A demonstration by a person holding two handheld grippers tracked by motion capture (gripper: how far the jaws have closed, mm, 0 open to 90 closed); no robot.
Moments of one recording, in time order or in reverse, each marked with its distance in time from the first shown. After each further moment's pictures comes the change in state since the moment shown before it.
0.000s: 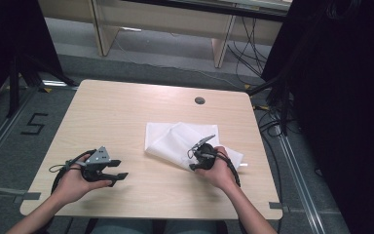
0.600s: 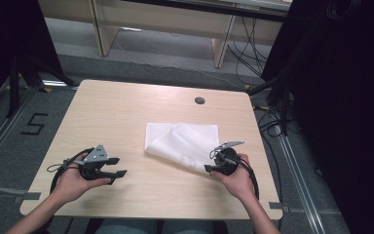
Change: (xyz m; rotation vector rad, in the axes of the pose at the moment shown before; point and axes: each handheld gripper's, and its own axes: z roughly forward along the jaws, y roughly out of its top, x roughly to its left) left arm 0.004 0.001 -0.003 -0.013 0.015 -0.009; right arm -0.018 -0.045 -0.043 -0.150 -0.017 0.213
